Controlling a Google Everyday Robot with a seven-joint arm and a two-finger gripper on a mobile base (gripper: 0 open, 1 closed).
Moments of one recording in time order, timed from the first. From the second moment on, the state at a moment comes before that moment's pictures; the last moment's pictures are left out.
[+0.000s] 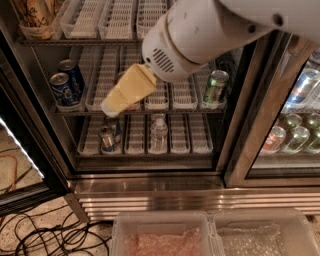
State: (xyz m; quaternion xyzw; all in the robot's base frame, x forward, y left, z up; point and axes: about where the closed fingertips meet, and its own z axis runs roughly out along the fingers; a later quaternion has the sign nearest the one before) arm 0.490 0.025 1.013 -0.46 0.80 0.11 0.37
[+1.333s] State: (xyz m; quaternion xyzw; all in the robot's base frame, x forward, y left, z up) arm 0.521 0.073 1.051 -0.39 0.79 0.11 0.45
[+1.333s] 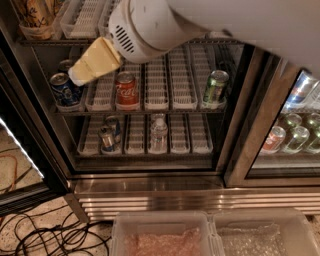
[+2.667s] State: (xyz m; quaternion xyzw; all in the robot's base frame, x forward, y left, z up) arm 0.586 0.128 1.046 -0.32 0.78 0.17 0.51
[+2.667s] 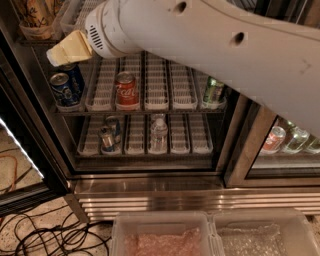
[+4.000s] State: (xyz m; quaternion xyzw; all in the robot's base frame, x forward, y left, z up) arm 0.651 0.212 1.068 -0.31 0.72 0.19 0.60
